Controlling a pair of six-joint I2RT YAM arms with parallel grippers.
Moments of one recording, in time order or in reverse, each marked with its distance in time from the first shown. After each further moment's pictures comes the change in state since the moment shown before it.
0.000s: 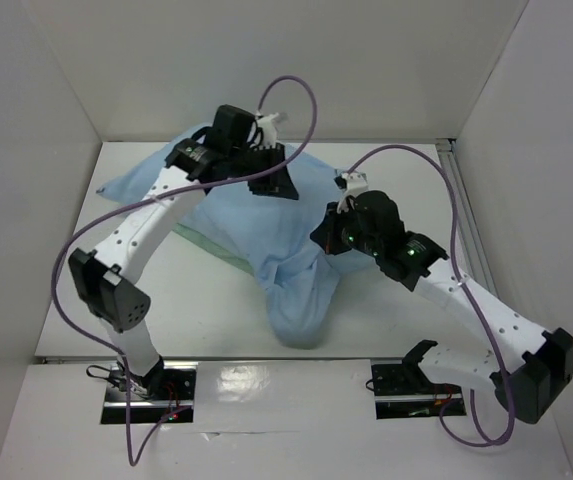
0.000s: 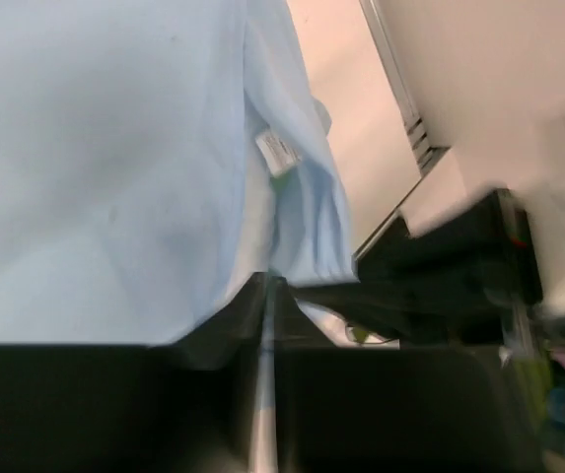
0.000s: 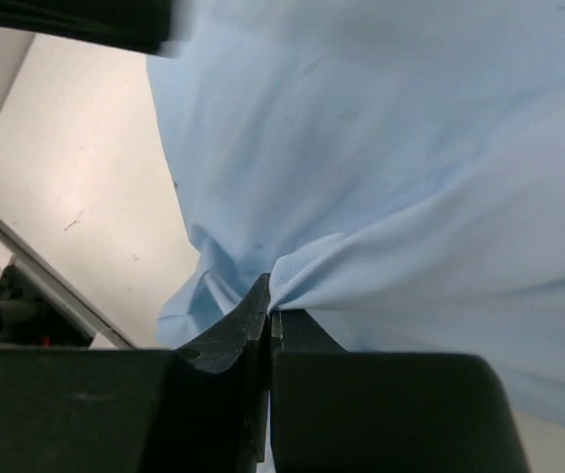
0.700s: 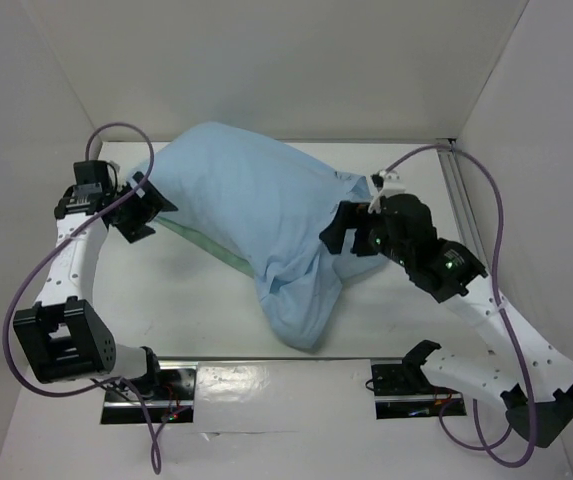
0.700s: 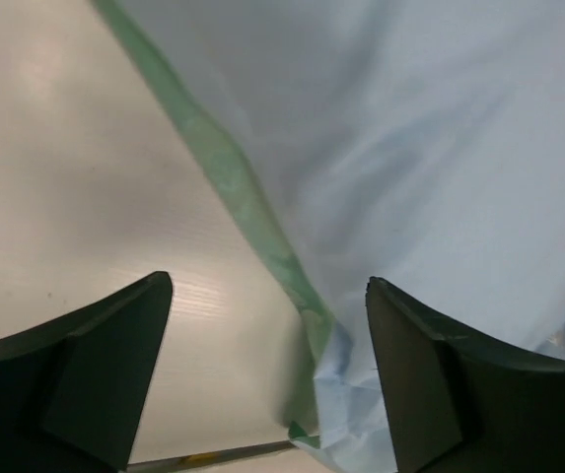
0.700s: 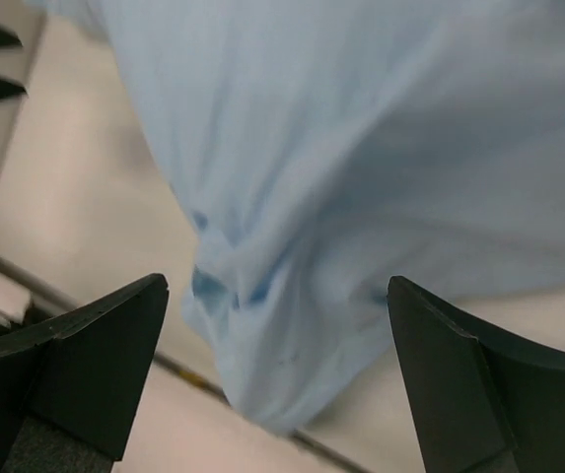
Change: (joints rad) left arm 0.748 -0.402 -0.674 0.089 -0.130 -0.133; right arm -0.024 -0.088 0.168 -0.254 0.174 0.097
